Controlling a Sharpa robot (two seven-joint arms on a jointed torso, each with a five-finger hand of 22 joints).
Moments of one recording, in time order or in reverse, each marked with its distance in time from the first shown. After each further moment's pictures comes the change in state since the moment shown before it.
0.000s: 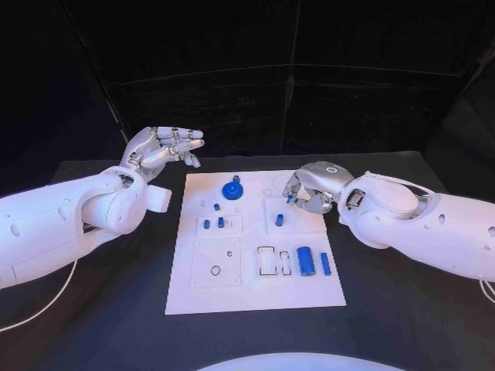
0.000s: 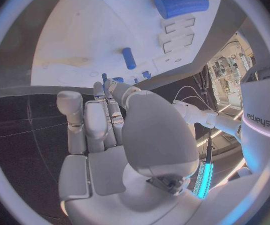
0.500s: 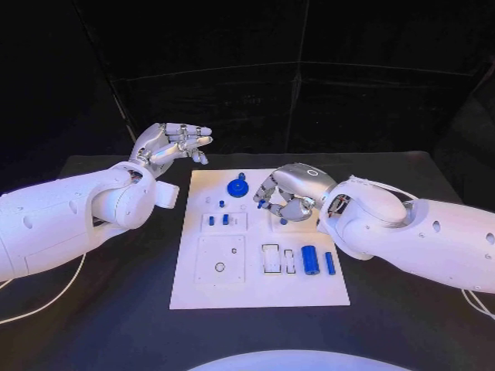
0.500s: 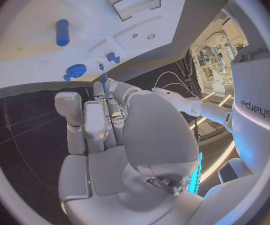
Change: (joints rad) left arm 0.000 0.011 0.000 -0.004 0.000 0.005 -0.001; left_hand 0.000 0.000 -0.003 -0.003 0.000 0.000 0.000 0.000 0.000 -0.007 0.000 0.000 0.000 0.000 0.000 -0.004 -0.004 0.000 0.000 0.000 0.000 -0.003; right arm 0.001 0.064 0.003 0.108 0.069 -0.048 0.024; right_hand -0.014 -0.004 0.008 -0.002 0.006 0.000 0.000 0.000 -0.001 0.000 0.000 -0.004 0.000 0.000 0.000 0.000 0.002 -0.016 0.004 0.004 0.008 0.011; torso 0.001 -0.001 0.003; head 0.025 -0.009
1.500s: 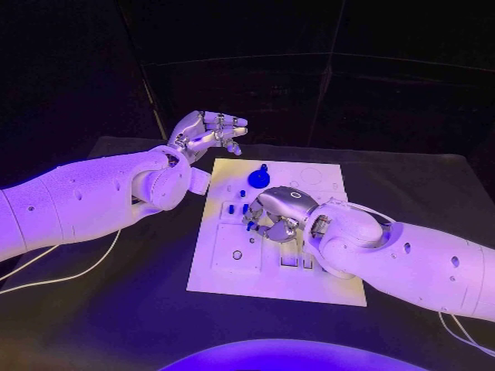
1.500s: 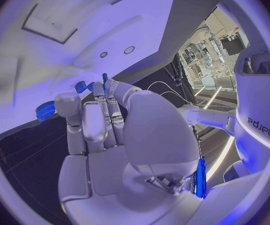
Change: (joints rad) left arm -0.001 0.035 -0.003 -0.012 0.000 0.010 -0.015; left_hand 0.000 0.000 -0.006 0.000 0.000 -0.007 0.007 0.000 -0.001 -0.004 0.004 0.000 0.000 0.000 0.000 0.000 -0.007 0.000 0.000 0.000 -0.008 -0.005; right arm -0.103 0.189 -0.004 -0.116 -0.002 0.062 0.024; right_hand -0.008 -0.002 0.003 -0.003 0.009 -0.001 -0.001 -0.001 0.000 0.000 0.000 0.000 0.000 0.000 0.000 0.004 0.000 0.000 0.007 0.000 0.004 0.006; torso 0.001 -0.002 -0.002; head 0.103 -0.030
